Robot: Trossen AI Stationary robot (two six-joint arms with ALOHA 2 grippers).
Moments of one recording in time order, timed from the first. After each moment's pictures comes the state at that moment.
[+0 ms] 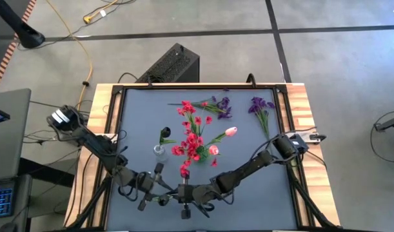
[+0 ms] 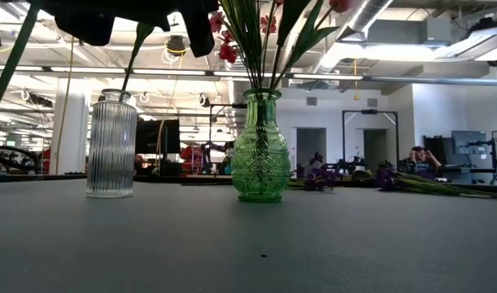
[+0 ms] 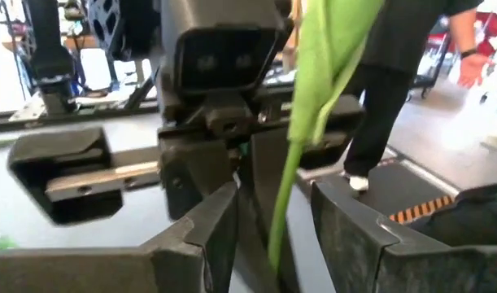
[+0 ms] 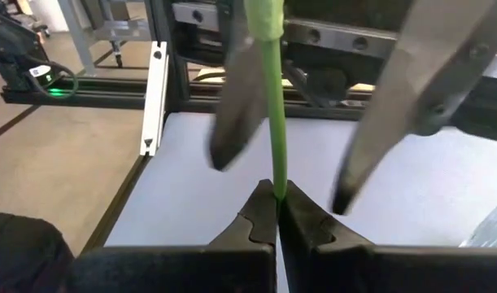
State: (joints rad) left arm -0.72 1.43 0.48 0.82 -0.35 -0.09; right arm 0.49 2.22 1.55 0.40 0.42 0.12
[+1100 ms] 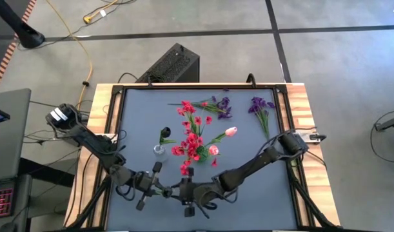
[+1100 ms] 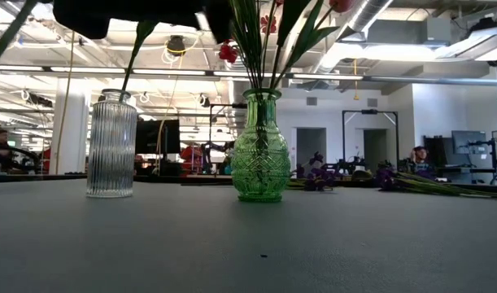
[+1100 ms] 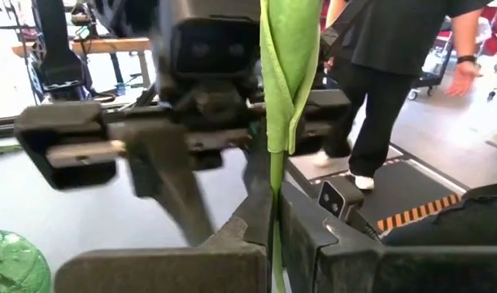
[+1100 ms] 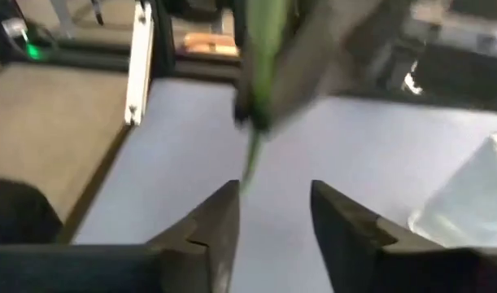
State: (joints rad) left arm -0.72 1.38 0.48 0.77 -0.38 -0.07; right arm 0.49 2.15 1.55 0.21 0.44 0.13
